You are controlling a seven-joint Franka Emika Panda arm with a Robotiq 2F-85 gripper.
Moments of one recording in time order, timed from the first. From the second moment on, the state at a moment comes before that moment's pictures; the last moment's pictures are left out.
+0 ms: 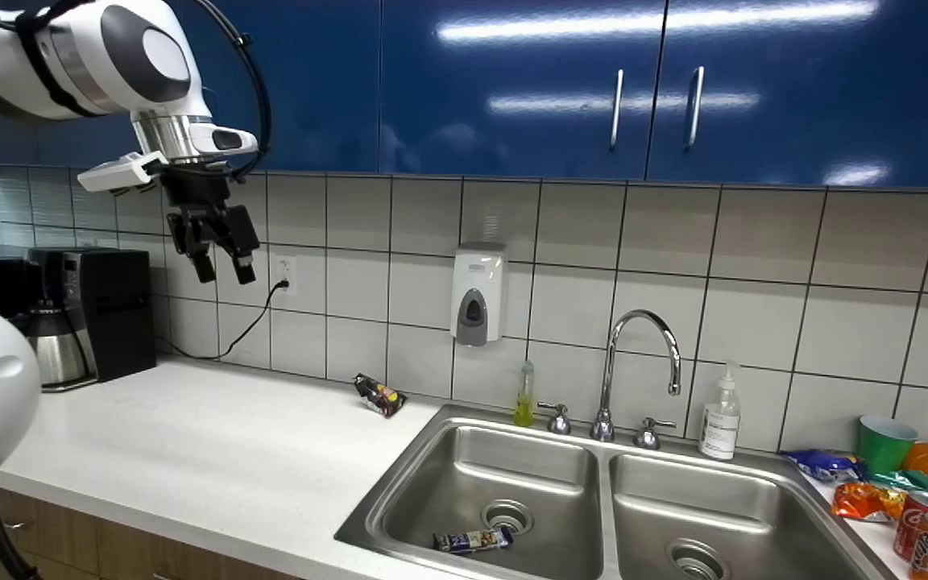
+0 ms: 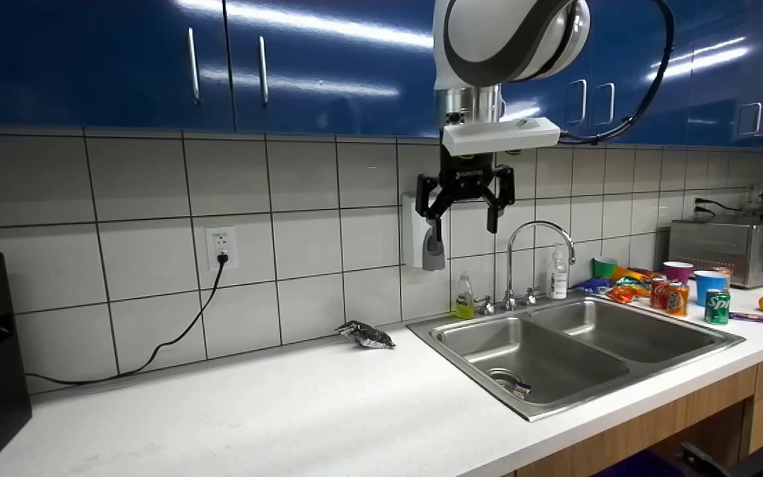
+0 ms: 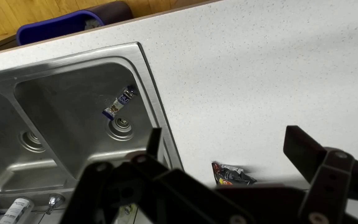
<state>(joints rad) 0.01 -0.55 0.37 -2.50 -0.03 2.15 0.51</state>
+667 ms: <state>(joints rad) 0.00 -0.44 0.30 -2.53 -0.05 2.26 0.52</state>
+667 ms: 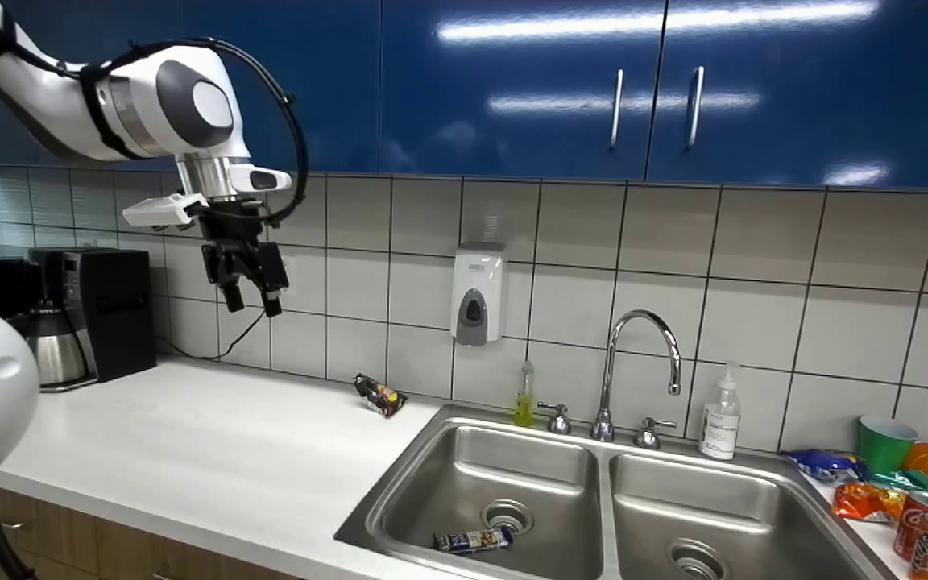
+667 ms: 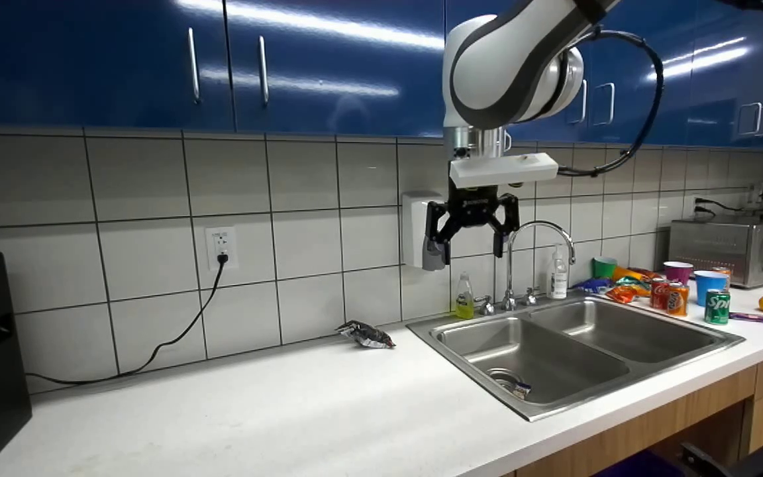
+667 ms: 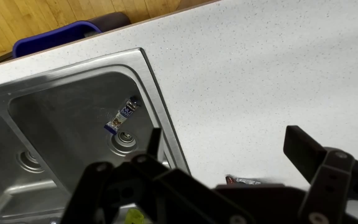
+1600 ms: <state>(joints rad) -0.08 -0.20 0.18 -2.57 -0.20 2.56 0.67</state>
